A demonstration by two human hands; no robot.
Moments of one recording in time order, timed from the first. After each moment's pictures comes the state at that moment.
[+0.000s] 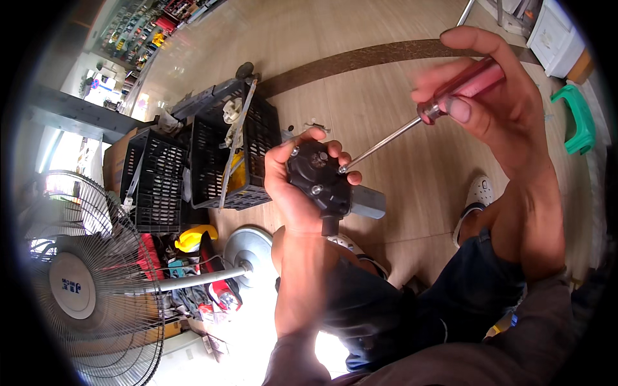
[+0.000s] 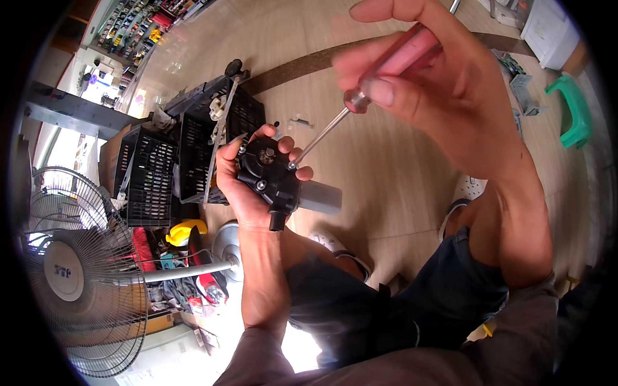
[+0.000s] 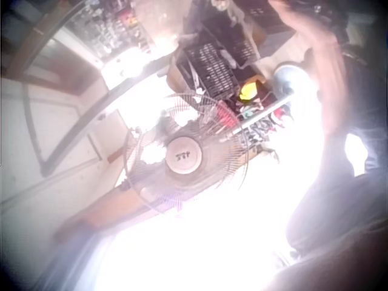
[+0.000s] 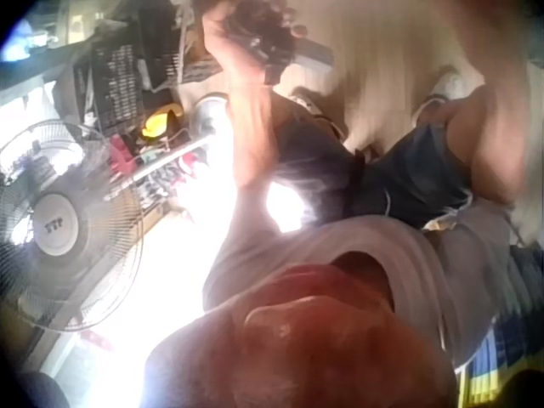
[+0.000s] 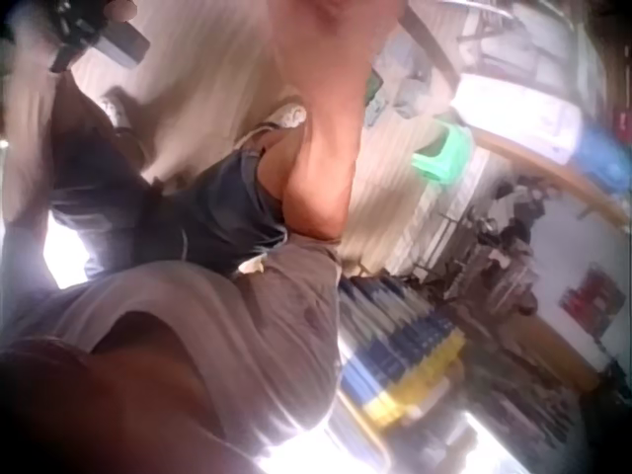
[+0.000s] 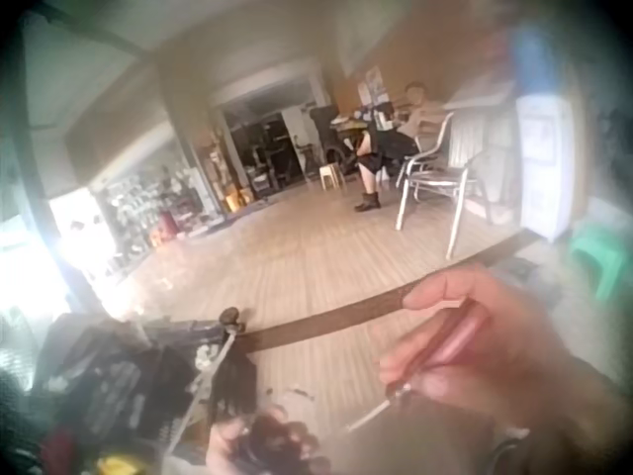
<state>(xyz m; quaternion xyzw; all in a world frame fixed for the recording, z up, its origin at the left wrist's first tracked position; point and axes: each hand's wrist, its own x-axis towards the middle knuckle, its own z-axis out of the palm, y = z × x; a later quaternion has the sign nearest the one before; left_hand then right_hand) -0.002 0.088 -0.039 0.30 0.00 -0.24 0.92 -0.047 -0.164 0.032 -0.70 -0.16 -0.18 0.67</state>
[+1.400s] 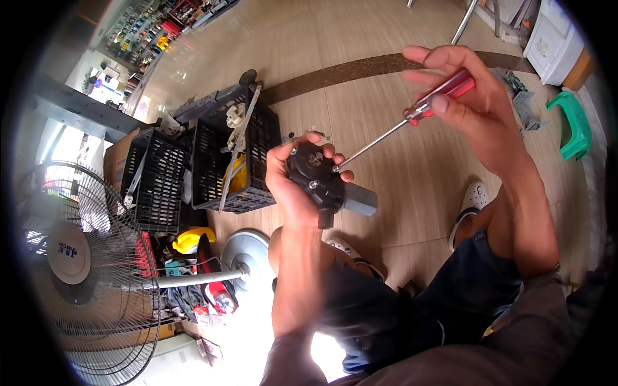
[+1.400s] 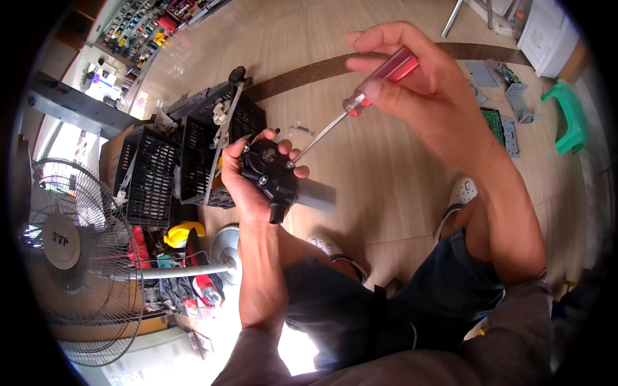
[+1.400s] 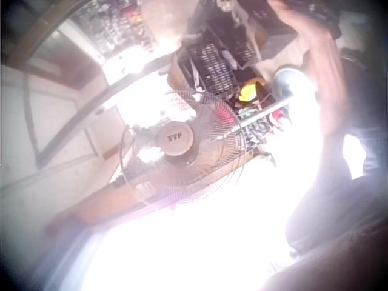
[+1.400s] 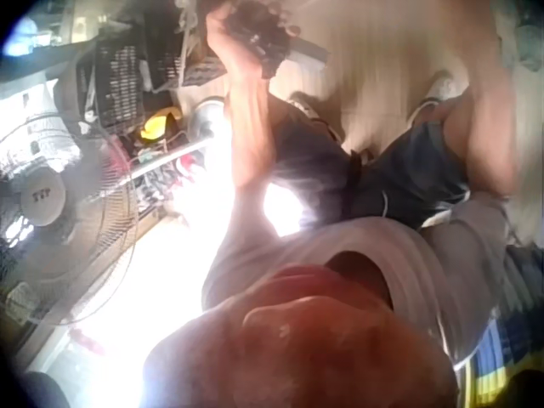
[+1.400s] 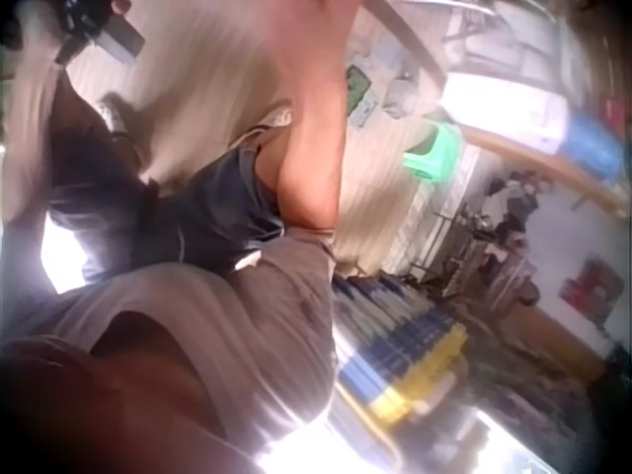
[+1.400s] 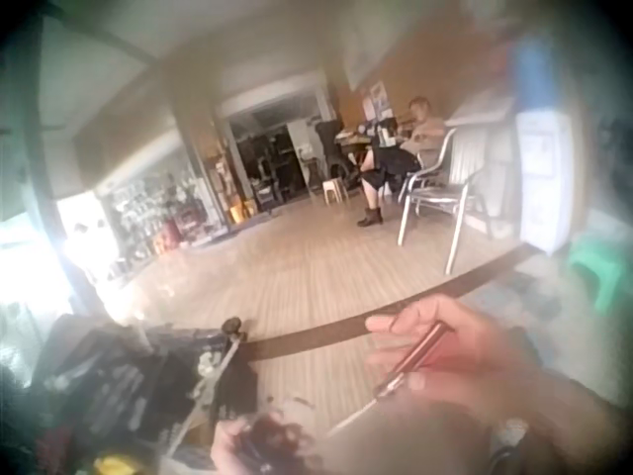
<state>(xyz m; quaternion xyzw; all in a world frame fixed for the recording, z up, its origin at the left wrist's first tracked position) -0.005 0.096 -0.041 0.31 0.02 -0.23 0.92 -0.045 -0.155 0.027 -0.69 -0.14 -0.16 0.69</state>
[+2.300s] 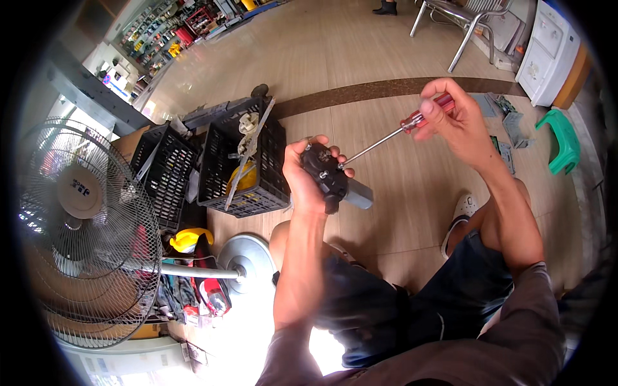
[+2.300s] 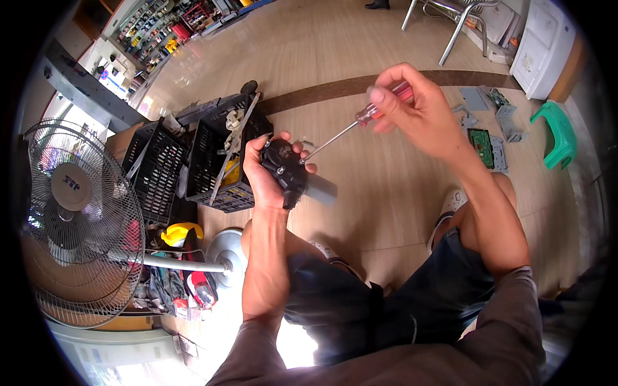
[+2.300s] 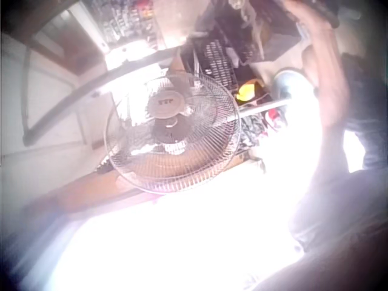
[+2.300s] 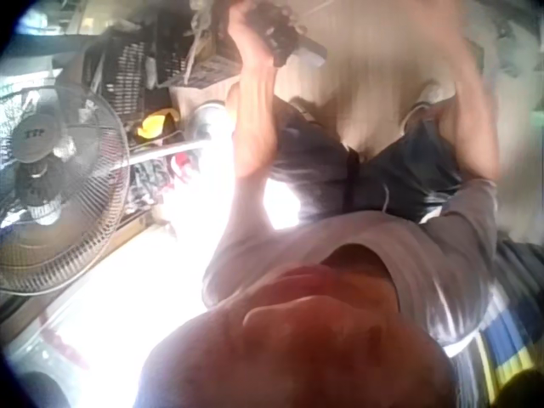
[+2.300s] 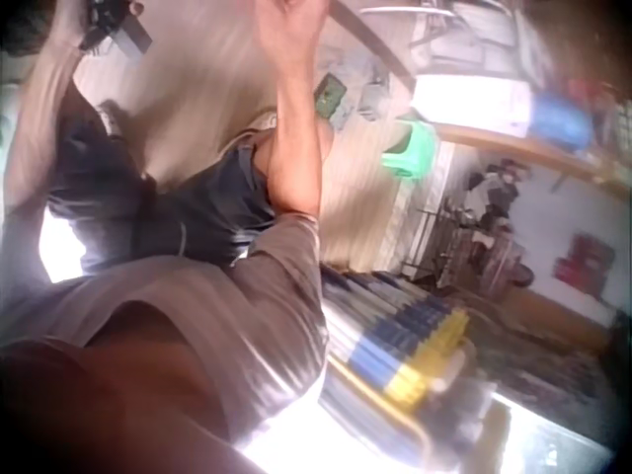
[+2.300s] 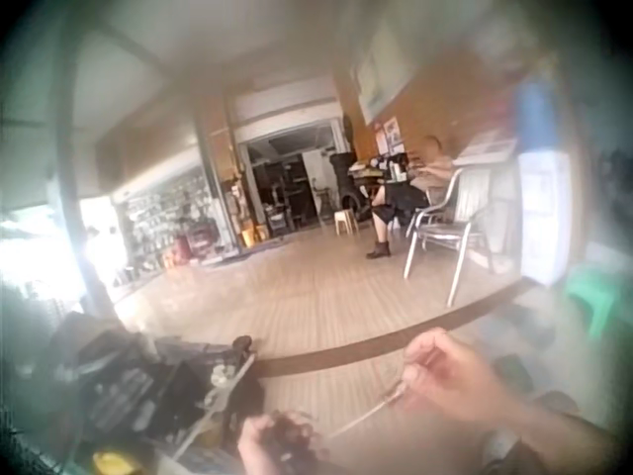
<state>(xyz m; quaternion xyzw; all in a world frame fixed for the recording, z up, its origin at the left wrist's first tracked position) -0.022 0.108 -0.037 0.33 0.03 -0.20 0.92 -0.069 -0.158 0.026 -0.74 -0.14 -0.08 0.65</state>
